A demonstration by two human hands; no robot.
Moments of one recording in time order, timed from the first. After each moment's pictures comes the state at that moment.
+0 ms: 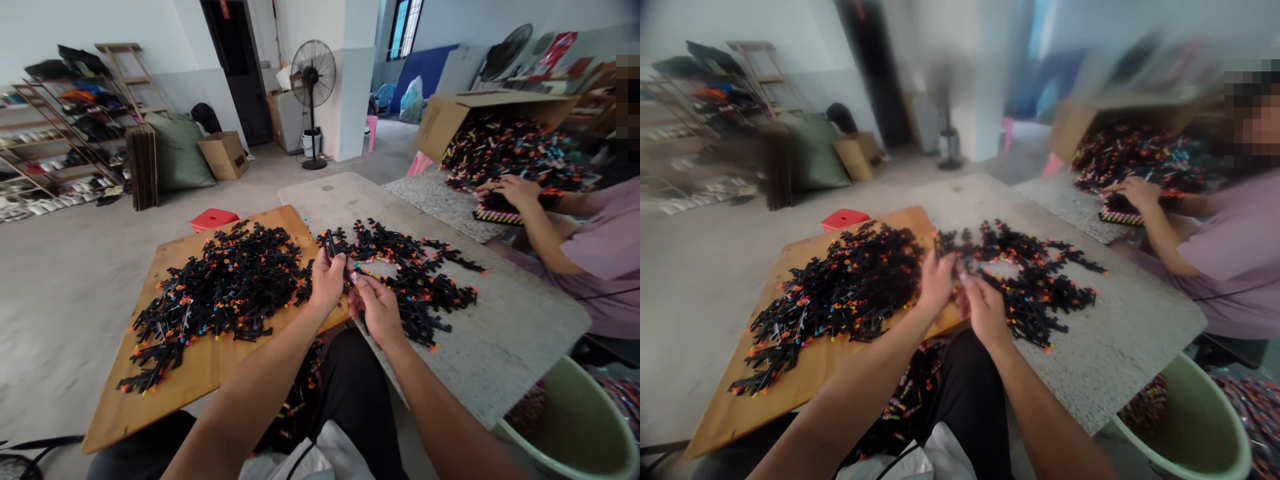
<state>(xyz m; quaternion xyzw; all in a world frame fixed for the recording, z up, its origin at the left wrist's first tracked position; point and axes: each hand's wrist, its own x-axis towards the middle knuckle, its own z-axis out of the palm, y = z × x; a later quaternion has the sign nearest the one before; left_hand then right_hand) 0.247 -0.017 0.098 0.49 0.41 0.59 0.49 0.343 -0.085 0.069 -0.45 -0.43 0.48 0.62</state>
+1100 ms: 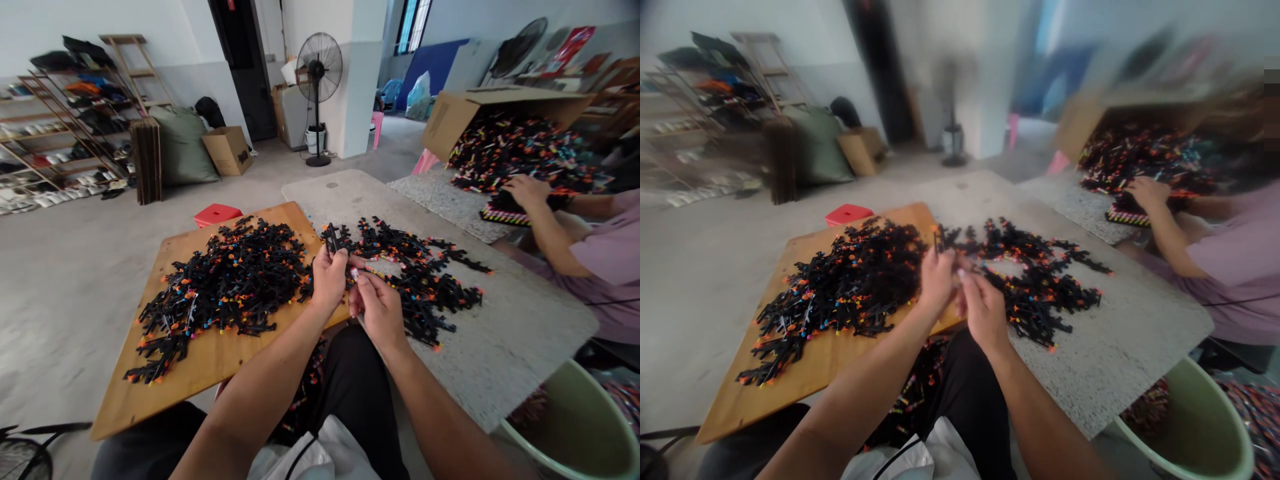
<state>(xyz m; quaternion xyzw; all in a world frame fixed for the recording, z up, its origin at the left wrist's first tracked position) 0.244 -0.026 0.111 0.45 0.42 0.61 0.51 0.328 -0.091 0.085 -0.45 -0.44 0.46 0.63</state>
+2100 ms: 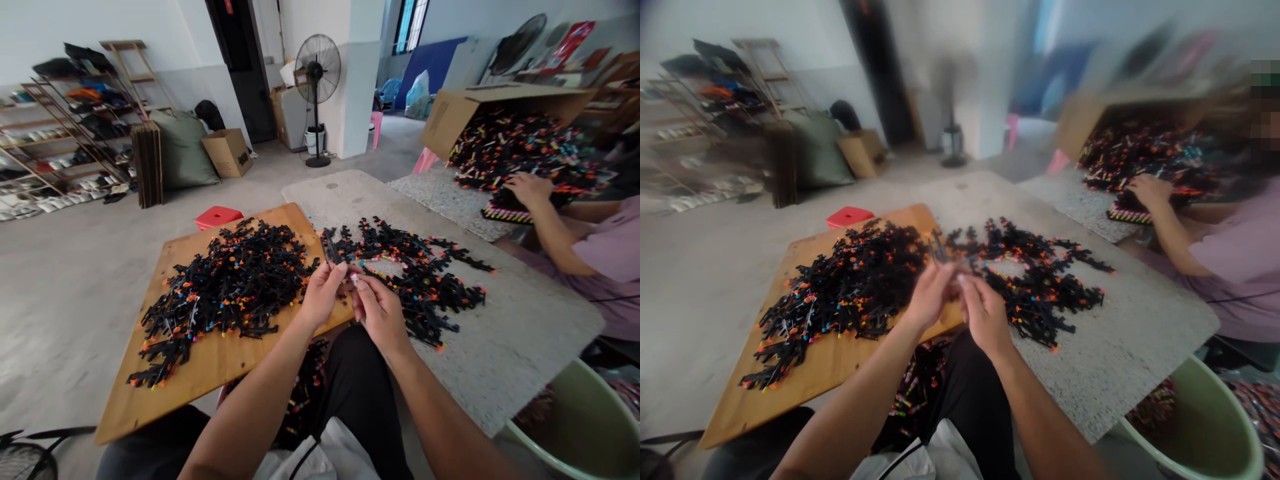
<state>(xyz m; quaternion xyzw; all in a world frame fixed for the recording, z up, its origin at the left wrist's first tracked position) 0.214 -0.040 0.083 0.45 0.29 0.53 0.66 0.333 -0.096 0.079 -0.48 -0.50 0.43 0.58</state>
